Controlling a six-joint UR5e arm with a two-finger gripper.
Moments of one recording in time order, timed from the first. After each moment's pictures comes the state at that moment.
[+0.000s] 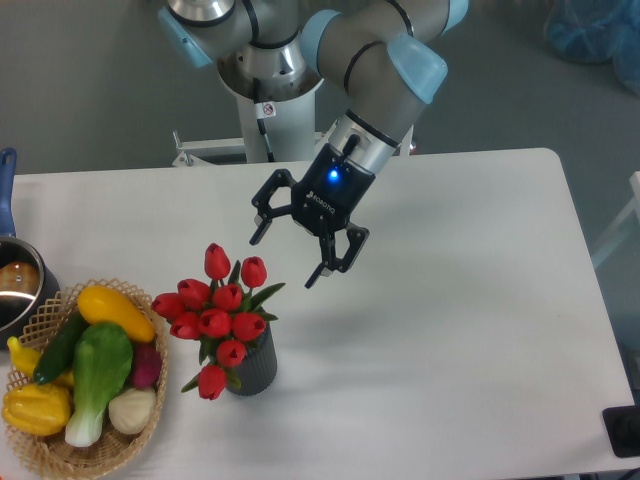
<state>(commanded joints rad) 2.63 -1.70 -1.94 -0.87 0.66 1.13</state>
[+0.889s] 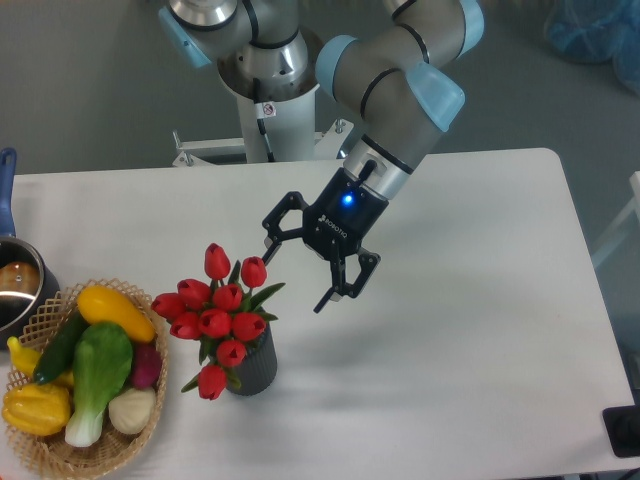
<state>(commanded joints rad) 2.62 -1.77 -1.87 -0.85 0.64 1.16</state>
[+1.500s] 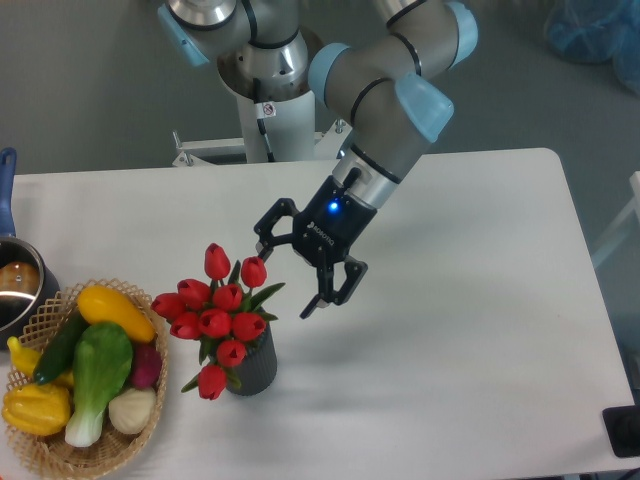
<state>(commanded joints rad) 2.57 -1.79 -1.89 -0.85 0.66 1.26</state>
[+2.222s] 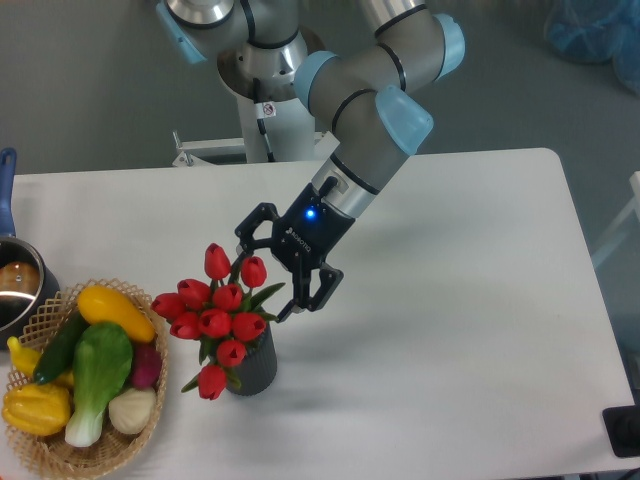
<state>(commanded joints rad) 2.54 -1.81 -1.88 -0.84 0.66 1.26</state>
